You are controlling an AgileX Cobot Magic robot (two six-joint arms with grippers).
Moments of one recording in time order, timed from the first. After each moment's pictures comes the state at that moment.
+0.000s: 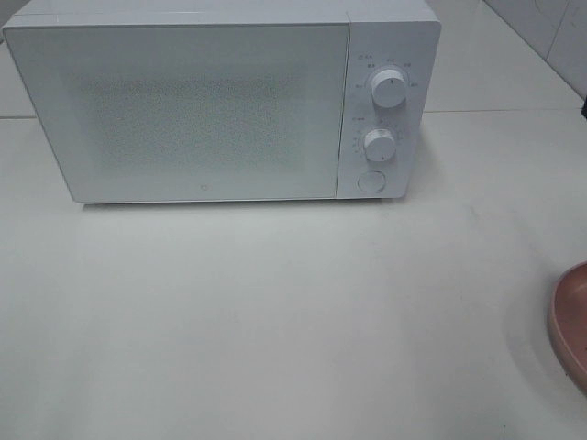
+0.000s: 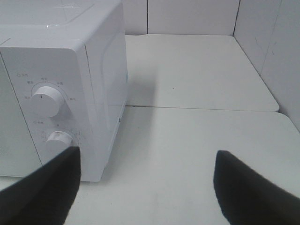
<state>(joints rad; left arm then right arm) 0.00 -0.01 -0.51 -0.14 1.09 0.03 0.08 0.84 -0.33 -0.10 -0.25 0.10</state>
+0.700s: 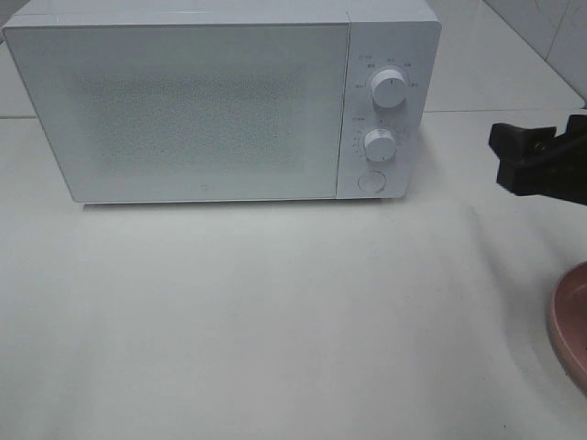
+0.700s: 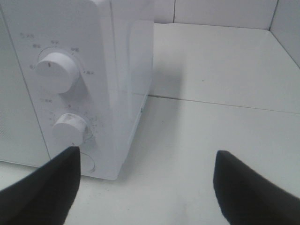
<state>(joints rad) 0.00 -0.01 -0.51 -0.14 1.09 0.03 0.18 1.30 -0.29 -0.04 -0.75 -0.01</state>
